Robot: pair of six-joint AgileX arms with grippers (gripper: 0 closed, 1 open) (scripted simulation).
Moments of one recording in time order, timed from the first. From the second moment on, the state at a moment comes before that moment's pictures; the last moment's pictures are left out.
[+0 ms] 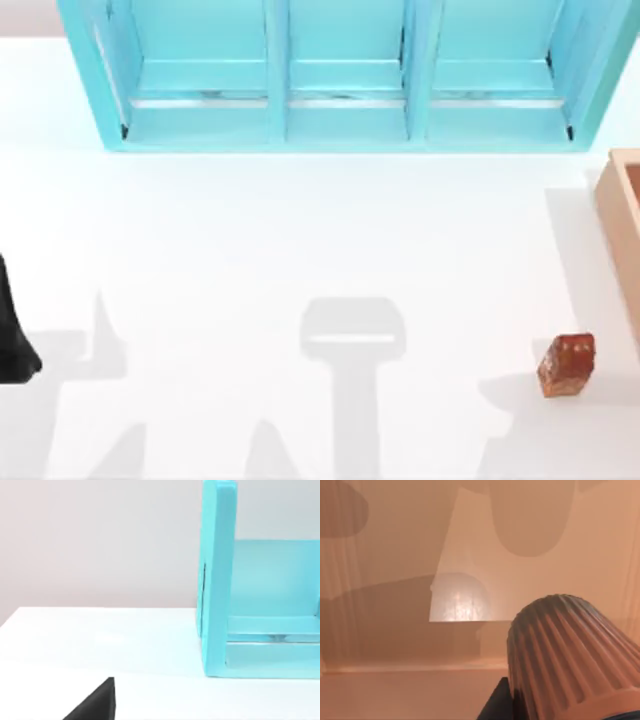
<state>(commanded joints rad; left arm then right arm) 0.00 0.00 0.00 0.00 0.00 0.00 -0.40 1.42 1.01 -1.14 0.04 -0.40</state>
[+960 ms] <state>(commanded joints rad) 0.00 0.00 0.00 0.00 0.00 0.00 -0.40 1.46 0.87 -0.95 0.03 -0.39</state>
